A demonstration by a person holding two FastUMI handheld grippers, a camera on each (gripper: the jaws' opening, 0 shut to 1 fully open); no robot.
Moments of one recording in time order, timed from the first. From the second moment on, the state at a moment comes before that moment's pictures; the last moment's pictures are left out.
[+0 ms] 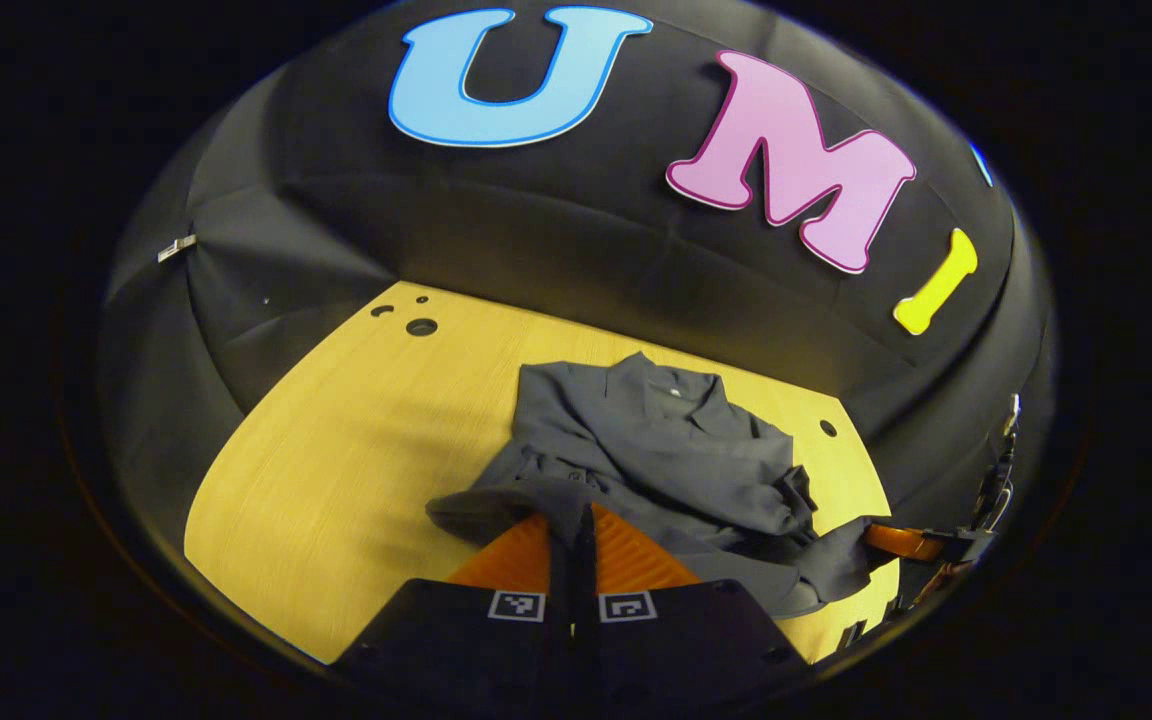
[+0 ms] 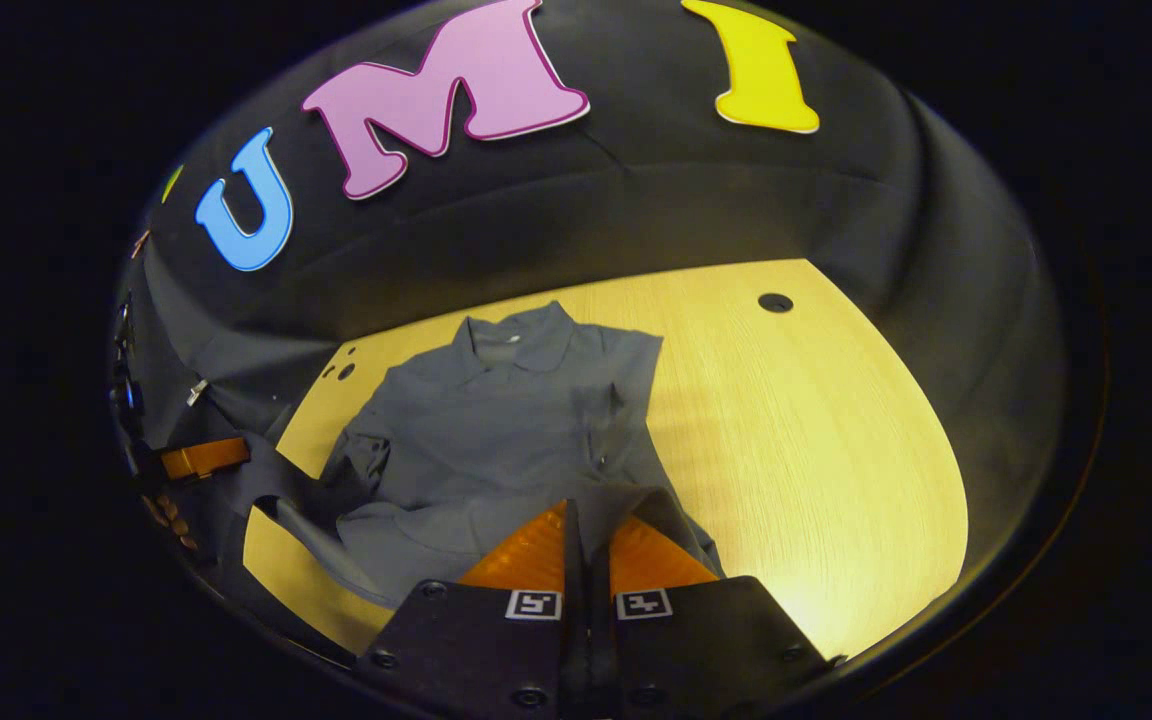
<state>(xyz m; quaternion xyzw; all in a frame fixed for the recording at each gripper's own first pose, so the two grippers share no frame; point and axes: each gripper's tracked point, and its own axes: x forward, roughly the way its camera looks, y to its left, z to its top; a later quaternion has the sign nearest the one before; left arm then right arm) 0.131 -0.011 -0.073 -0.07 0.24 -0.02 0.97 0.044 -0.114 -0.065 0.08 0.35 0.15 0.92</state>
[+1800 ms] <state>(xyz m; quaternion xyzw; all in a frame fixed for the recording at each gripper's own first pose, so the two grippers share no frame) 0.373 0.004 -0.085 -0.07 0.19 0.04 0.98 0.278 -0.077 -0.094 0.07 0.30 0.13 0.94</state>
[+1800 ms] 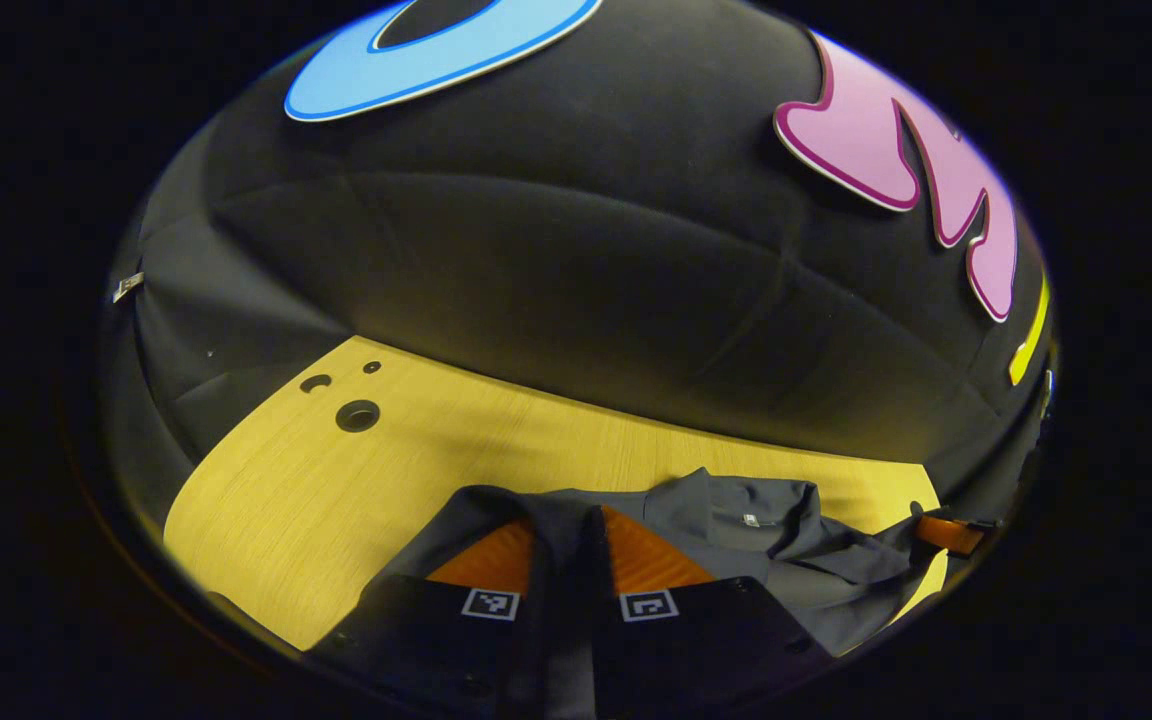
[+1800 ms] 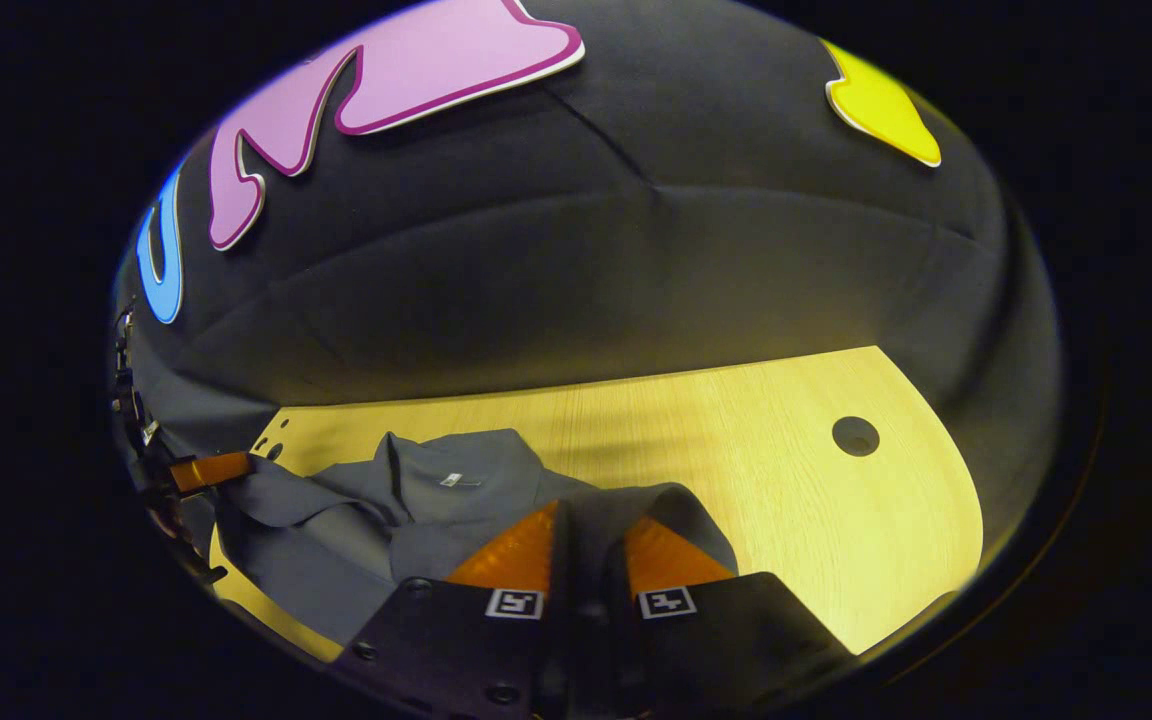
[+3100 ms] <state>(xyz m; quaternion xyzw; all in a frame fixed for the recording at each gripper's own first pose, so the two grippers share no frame) 0.031 0.076 0.019 0.00 0.01 0.04 1.00 -0.014 -0.109 0.060 0.02 0.14 0.05 0.99</state>
